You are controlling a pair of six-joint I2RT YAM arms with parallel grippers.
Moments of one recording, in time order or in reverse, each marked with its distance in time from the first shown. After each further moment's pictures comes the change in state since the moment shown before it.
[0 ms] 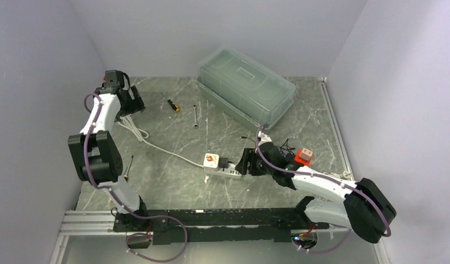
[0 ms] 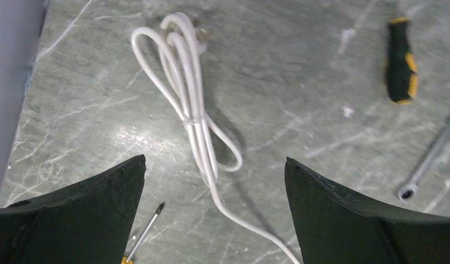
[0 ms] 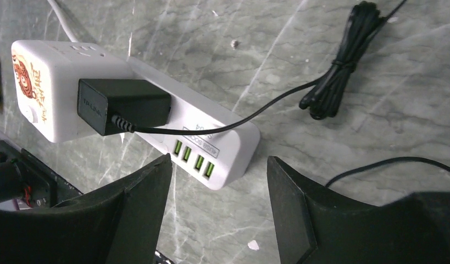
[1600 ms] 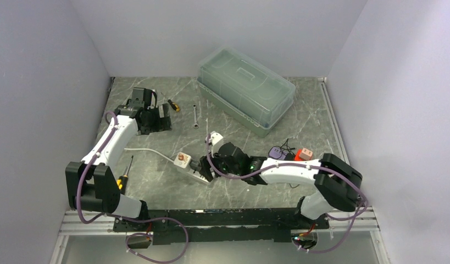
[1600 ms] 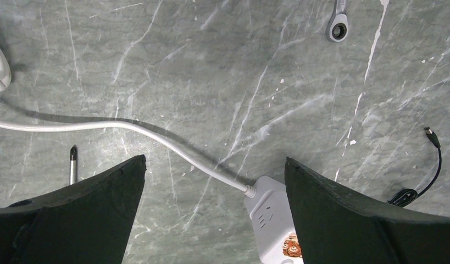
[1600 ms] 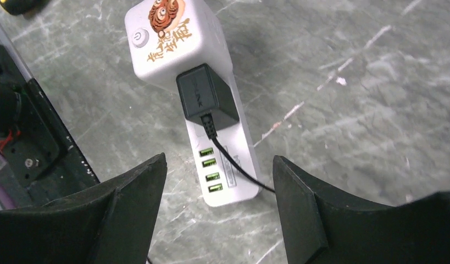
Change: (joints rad) left arm -0.301 -0.348 -0.322 -0.004 0.128 0.020; right arm 0.377 0.341 0.329 0.180 0.115 -0.331
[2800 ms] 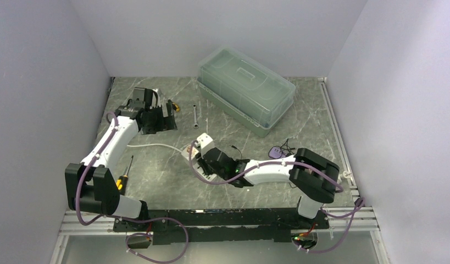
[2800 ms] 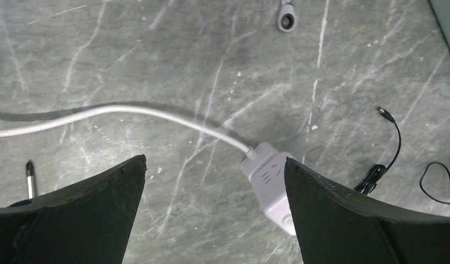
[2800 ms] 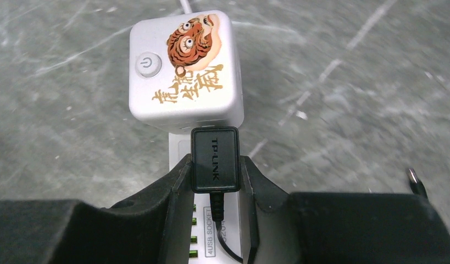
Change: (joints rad) left arm -0.011 -0.013 -0.004 0.024 0.114 -0.015; right arm 0.053 0.248 0.117 0.114 0.237 -0.151
